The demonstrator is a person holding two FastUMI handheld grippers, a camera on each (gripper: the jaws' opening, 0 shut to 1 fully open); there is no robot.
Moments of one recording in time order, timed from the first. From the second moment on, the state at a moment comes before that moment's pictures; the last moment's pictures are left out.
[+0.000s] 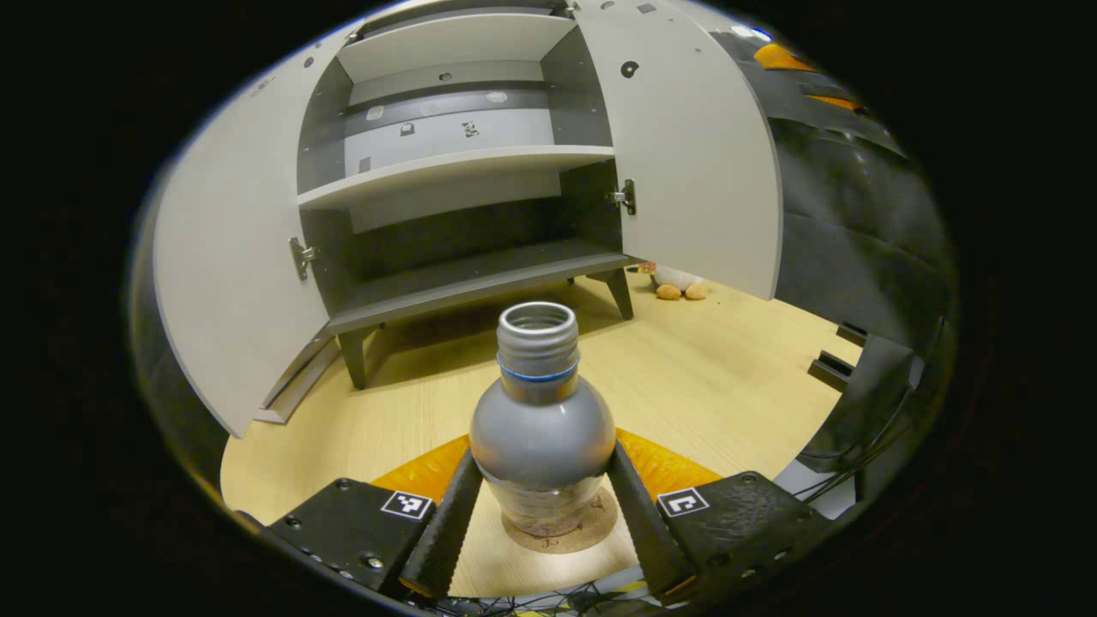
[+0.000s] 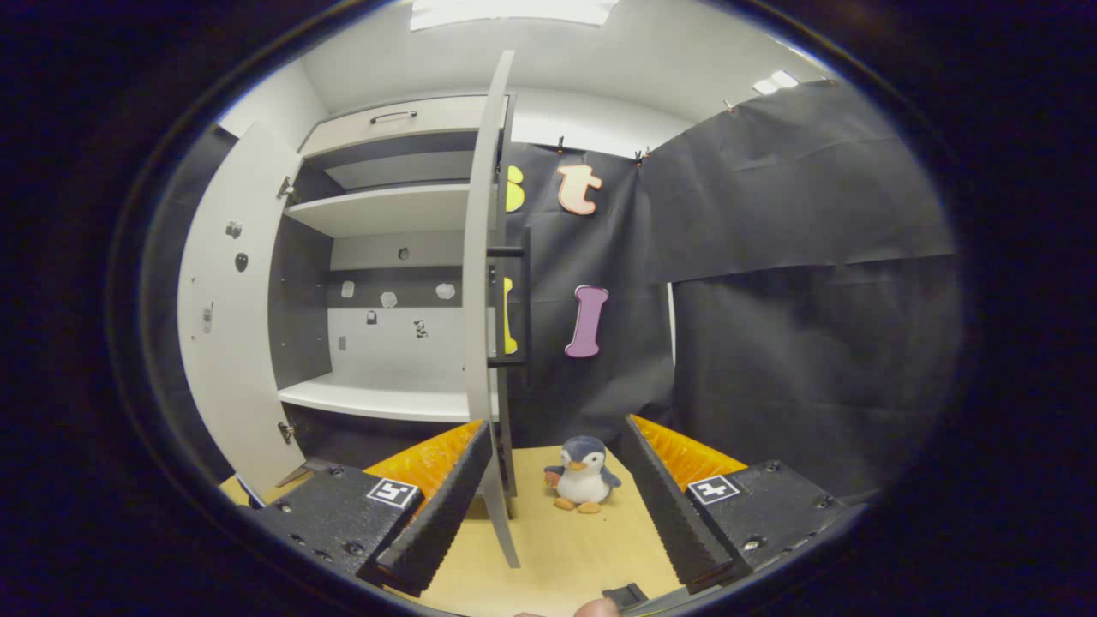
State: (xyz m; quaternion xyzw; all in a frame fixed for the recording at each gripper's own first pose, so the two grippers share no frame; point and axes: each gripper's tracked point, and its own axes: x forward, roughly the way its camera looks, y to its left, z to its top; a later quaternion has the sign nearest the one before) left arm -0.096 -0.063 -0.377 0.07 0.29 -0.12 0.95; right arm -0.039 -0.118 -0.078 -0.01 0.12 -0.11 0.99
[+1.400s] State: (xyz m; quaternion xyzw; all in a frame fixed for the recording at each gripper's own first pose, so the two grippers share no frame) left arm -0.059 -0.027 -0.242 0.05 0.25 -0.05 0.96; right arm 0.053 -0.159 -0.043 0.00 0.06 -0.06 1.00
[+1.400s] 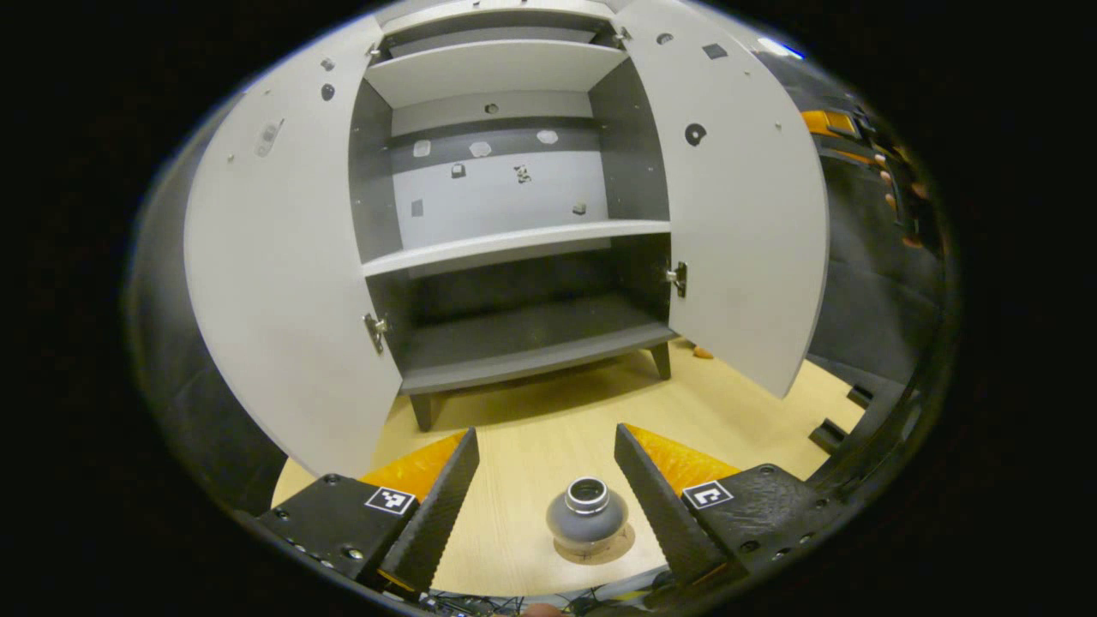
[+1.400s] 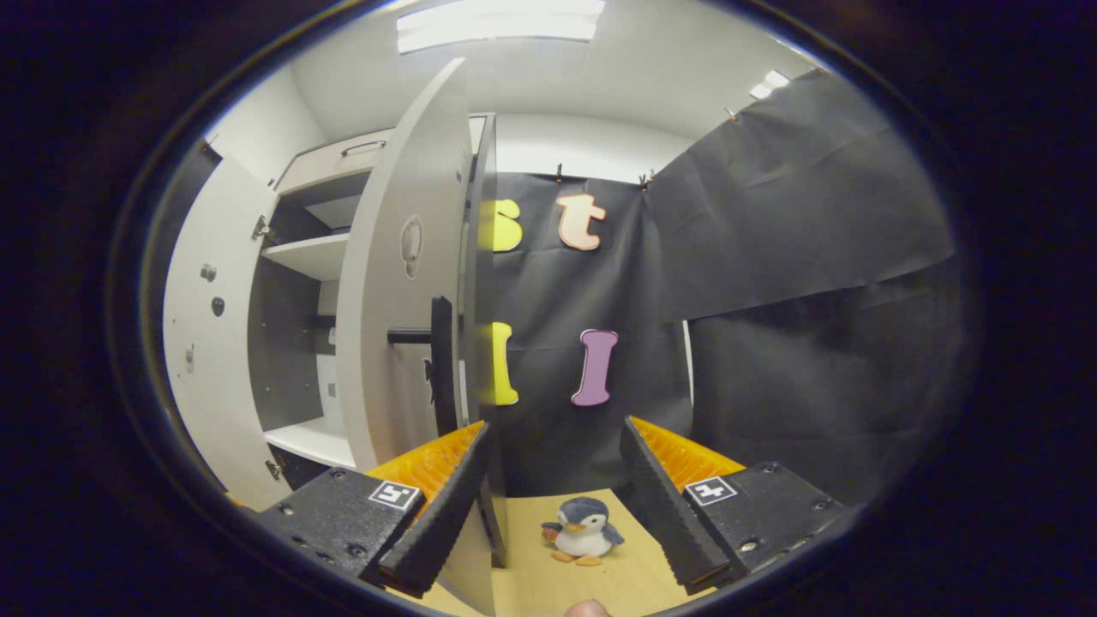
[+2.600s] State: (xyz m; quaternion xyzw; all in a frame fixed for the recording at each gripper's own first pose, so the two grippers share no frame) left arm -0.073 0.132 -0.090 0.03 0.13 0.10 0.99; right arm 0.090 0.022 -0.060 -0.02 0.11 0.18 0.98
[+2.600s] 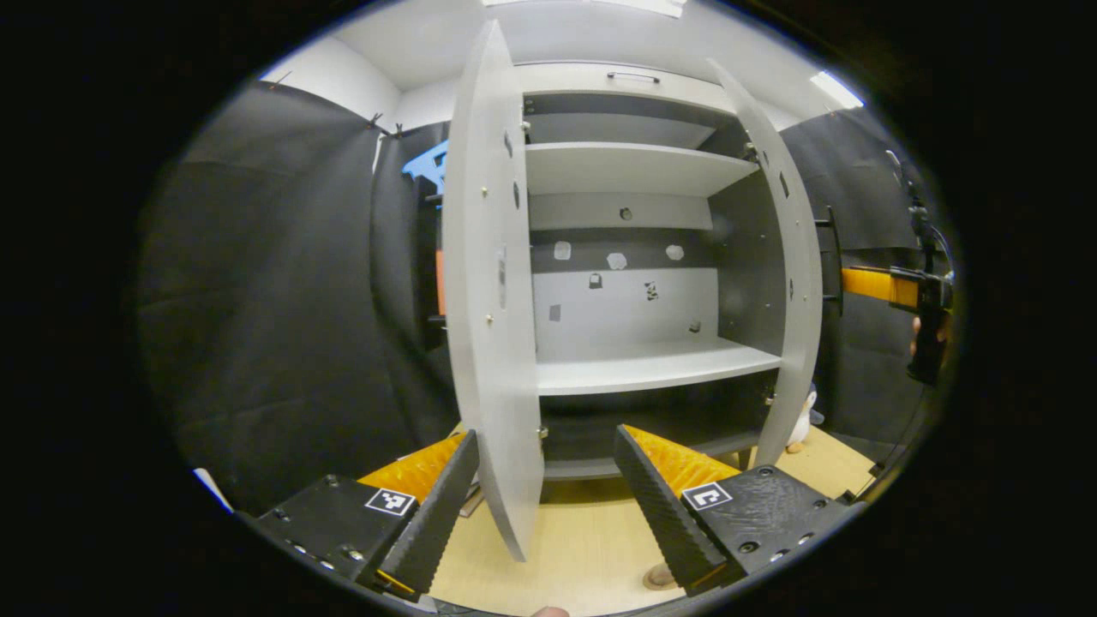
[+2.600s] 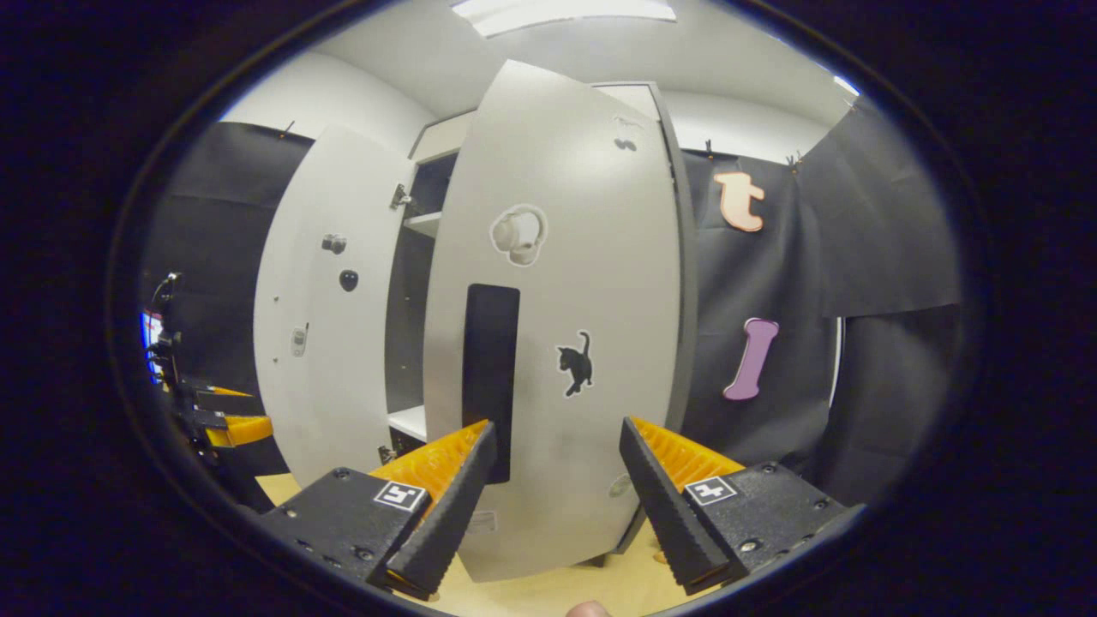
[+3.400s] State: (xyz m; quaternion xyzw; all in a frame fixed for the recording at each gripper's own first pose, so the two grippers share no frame) left arm -0.095 0.243 -0.054 -0.01 0.13 0.20 0.97; right arm 0.091 0.044 -0.060 -0.01 0.11 0.17 0.98
